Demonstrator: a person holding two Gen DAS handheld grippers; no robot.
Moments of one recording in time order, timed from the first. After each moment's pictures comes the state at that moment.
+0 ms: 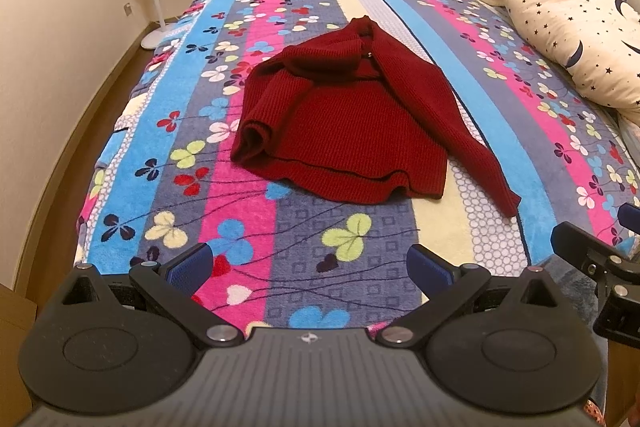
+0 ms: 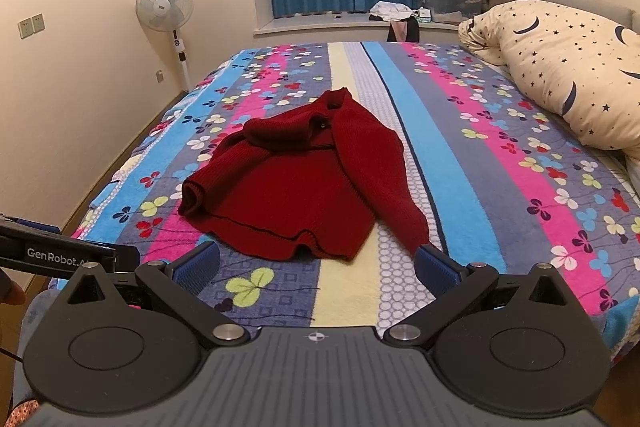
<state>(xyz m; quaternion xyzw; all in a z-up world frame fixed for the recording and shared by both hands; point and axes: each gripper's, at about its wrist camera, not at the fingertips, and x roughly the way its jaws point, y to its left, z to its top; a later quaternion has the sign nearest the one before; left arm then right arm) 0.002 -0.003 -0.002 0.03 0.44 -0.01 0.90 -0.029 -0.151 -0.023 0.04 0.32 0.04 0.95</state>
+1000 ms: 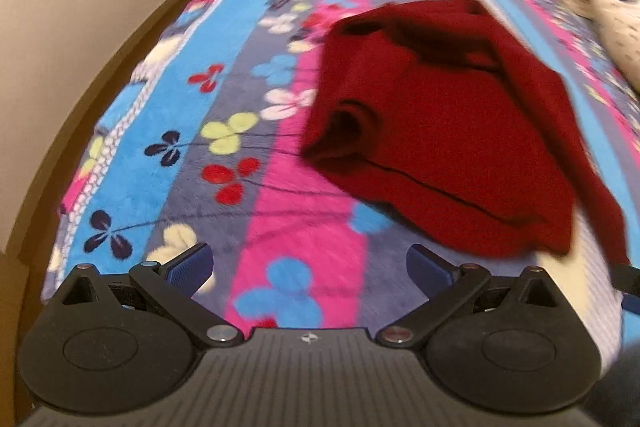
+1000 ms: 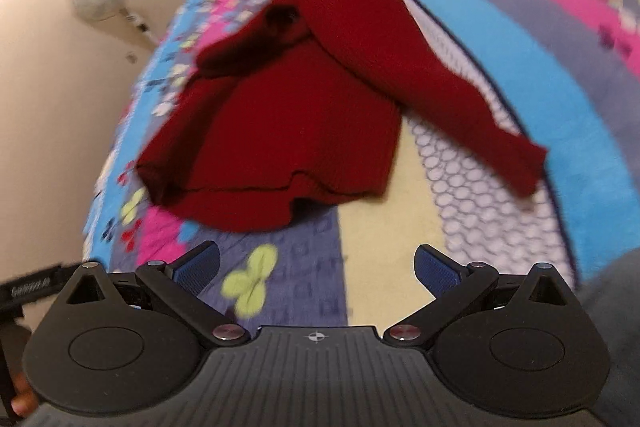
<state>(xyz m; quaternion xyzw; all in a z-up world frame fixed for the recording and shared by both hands) 0.169 0.101 -0.130 -0.03 0.49 0.08 0.87 0.149 -0.193 -0.181 0.26 0.46 0.03 0.85</state>
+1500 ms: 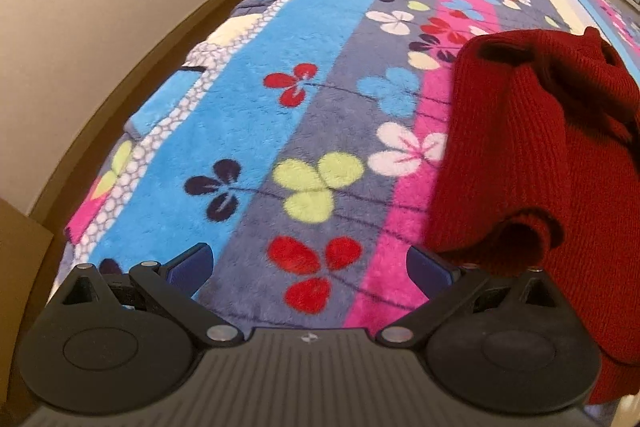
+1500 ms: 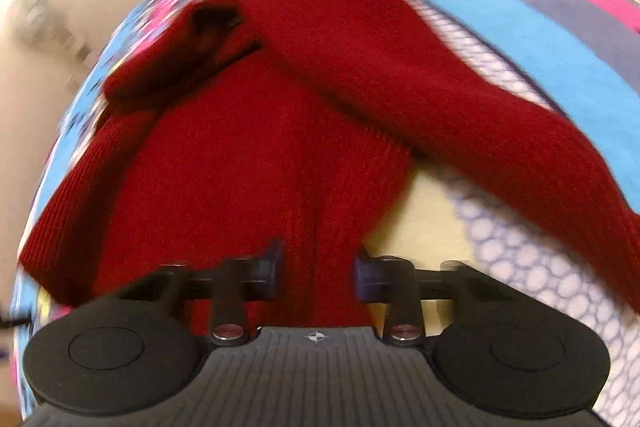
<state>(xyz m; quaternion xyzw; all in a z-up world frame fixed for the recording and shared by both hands) 0.265 0.172 -0.177 -0.06 0.50 0.19 0.84 0.248 -0.166 -0.240 0.23 0.44 -0.02 0.87</state>
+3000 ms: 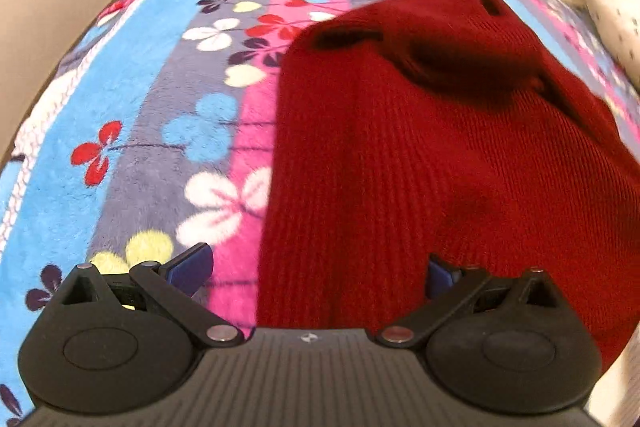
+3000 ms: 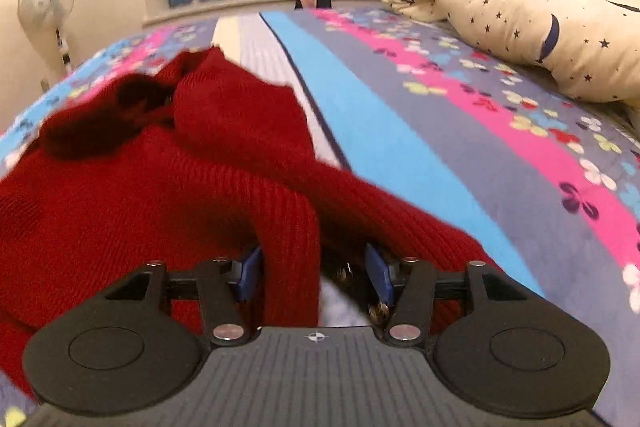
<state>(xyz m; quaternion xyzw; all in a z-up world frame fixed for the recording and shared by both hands) 0.344 0.117 -0.209 -0.02 0.50 0.00 0.87 0.257 -0.252 -0.236 0.07 0.32 -0.09 0.94</state>
